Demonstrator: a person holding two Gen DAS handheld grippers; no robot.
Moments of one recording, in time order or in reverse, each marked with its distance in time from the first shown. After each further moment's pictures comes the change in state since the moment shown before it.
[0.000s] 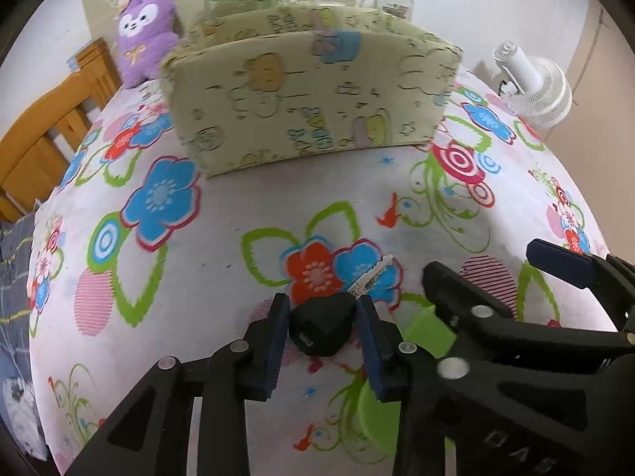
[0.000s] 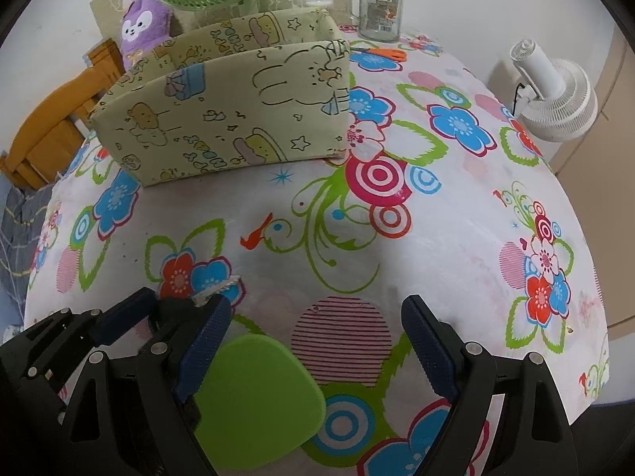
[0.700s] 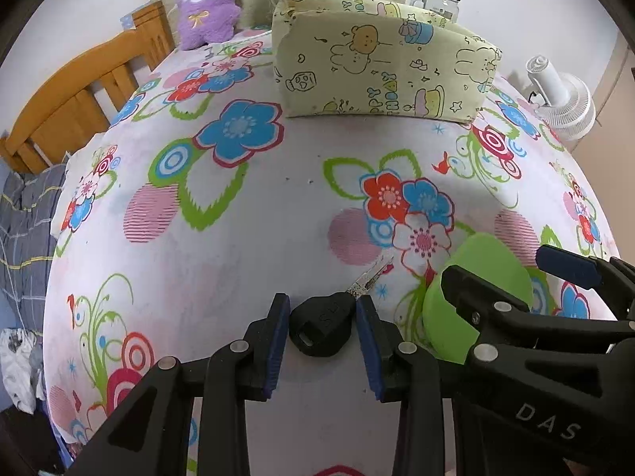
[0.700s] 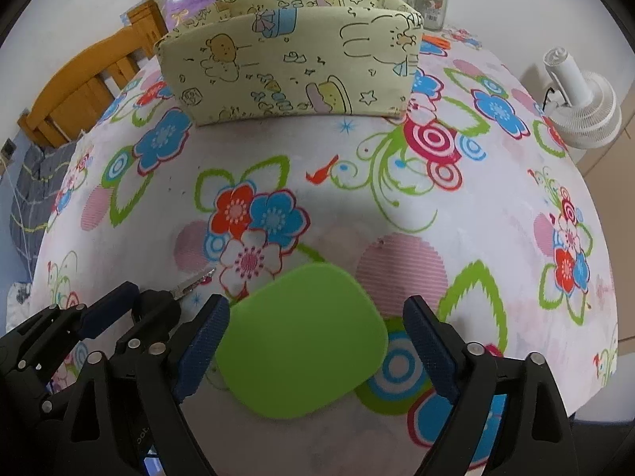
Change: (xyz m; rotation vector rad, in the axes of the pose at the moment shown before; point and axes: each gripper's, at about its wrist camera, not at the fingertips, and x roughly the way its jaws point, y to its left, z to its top) left arm -0.024 0.031 -0.051 -0.106 0.018 0.057; right arm -0.006 0.033 -0.033 -0.096 0.069 0.048
